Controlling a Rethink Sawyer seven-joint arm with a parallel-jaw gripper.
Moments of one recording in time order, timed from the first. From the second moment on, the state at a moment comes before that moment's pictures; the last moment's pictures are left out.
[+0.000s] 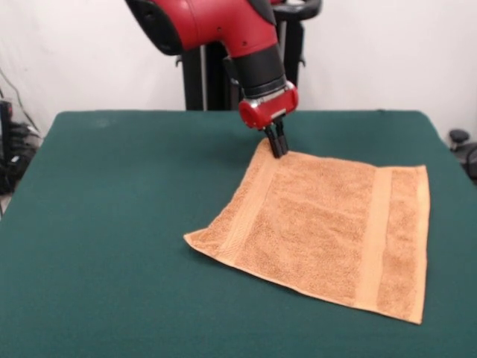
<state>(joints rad) -0.54 -0.43 0.26 2.06 -0.93 -0.20 1.58</state>
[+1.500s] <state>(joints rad) -0.62 -0.37 0.29 2.05 -1.02 -0.30 1.58</state>
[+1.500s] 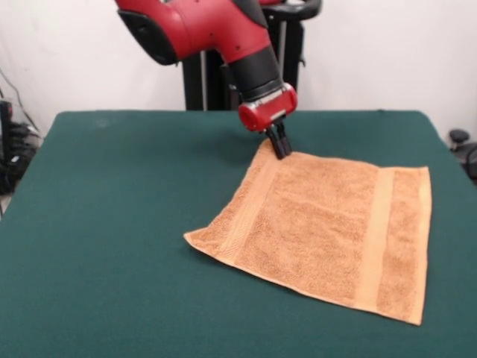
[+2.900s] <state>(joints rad) -0.60 -0.21 0.34 2.02 -1.06 -0.50 1.58</state>
